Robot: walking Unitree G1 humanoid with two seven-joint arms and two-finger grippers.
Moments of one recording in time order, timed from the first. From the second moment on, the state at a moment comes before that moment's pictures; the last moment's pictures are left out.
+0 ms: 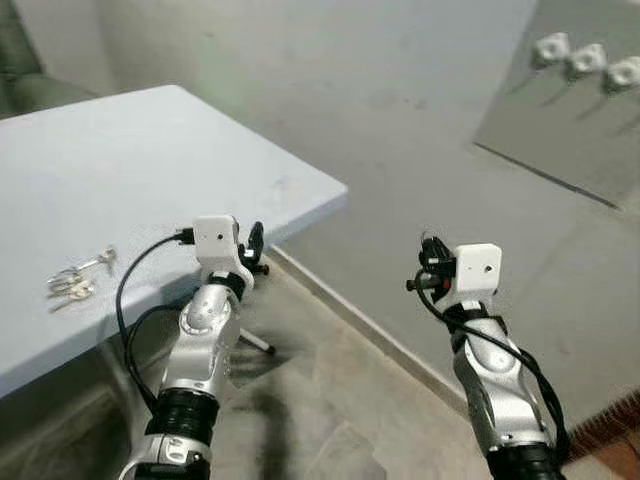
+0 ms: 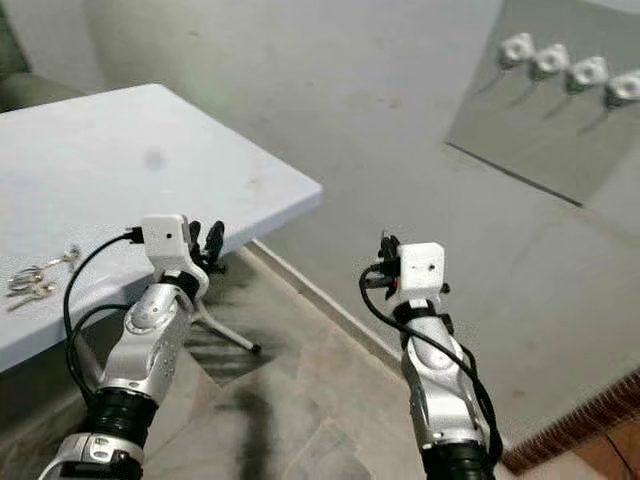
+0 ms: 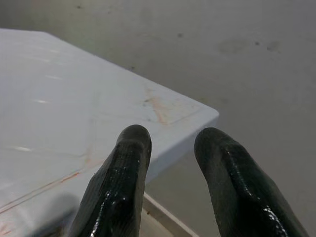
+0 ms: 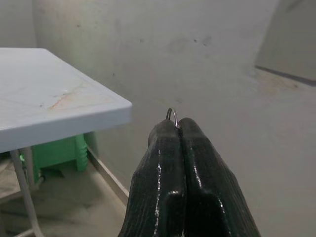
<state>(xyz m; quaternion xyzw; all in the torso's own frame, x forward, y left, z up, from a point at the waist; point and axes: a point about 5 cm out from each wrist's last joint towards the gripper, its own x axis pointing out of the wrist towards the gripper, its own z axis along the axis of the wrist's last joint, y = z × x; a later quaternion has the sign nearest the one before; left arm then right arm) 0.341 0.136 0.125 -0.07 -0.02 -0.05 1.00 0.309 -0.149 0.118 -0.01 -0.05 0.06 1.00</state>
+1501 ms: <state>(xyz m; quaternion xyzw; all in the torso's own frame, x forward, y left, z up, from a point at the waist) 0.330 0.138 0.115 -0.10 0.01 -0.03 0.99 0.304 -0.161 0.109 0.04 0.01 0.01 1.00</state>
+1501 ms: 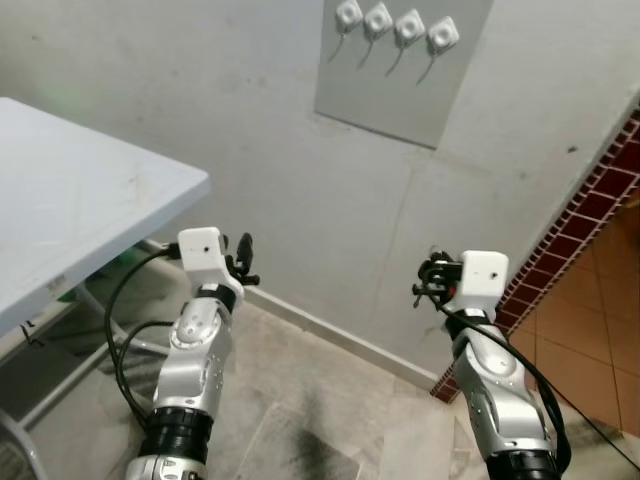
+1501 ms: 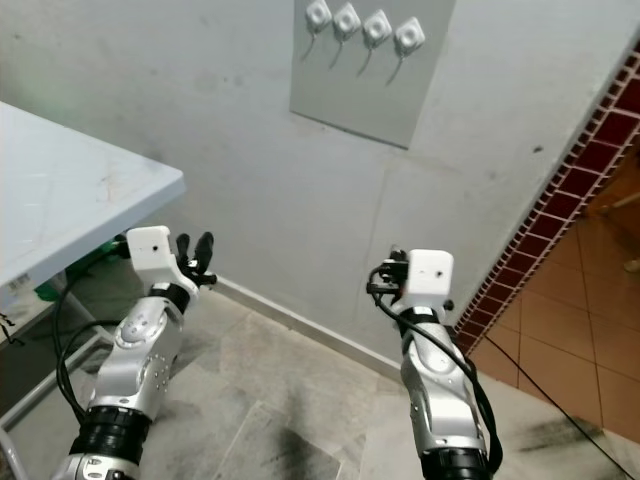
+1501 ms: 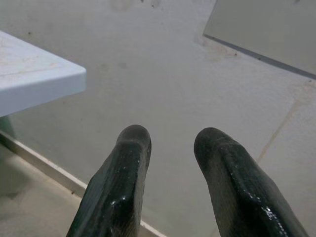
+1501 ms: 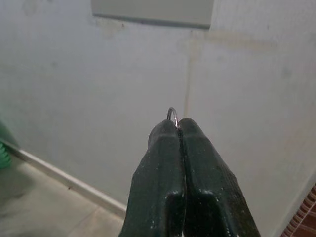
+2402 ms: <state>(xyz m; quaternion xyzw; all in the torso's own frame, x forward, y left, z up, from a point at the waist) 0.331 0.130 0.121 -0.12 0.00 -0.07 0.99 0.295 -0.159 0.119 0.02 -0.04 0.05 1.00</state>
